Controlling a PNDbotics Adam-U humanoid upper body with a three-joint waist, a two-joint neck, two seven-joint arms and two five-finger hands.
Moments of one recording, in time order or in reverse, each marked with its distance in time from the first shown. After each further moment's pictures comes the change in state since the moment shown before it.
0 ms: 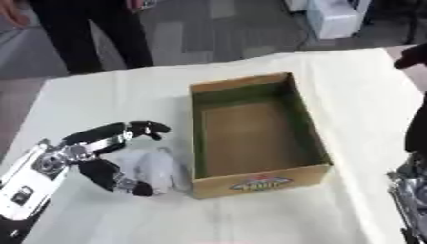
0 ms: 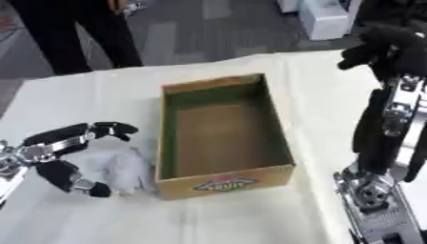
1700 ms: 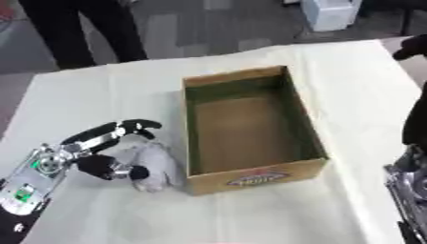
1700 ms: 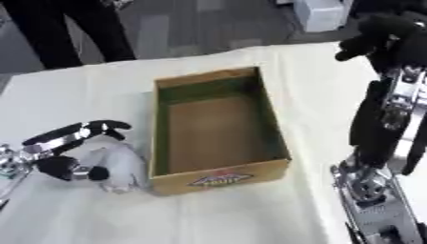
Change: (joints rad) left arm -0.016 -0.027 0.007 0.141 0.133 -0.002 0.007; right arm -0.026 0.009 0.006 0.000 -0.006 -0.005 0.004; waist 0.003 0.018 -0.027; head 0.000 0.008
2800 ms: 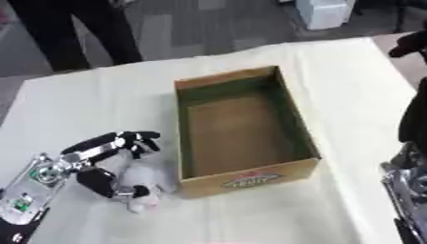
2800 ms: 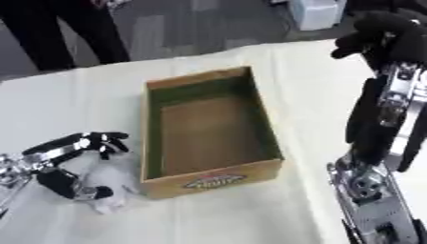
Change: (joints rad) left arm 0.028 -0.007 0.018 -0.009 -0.132 -0.032 0.066; right arm -0.001 0.000 0.000 0.000 -0.001 -0.002 -0.003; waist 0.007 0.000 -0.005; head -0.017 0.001
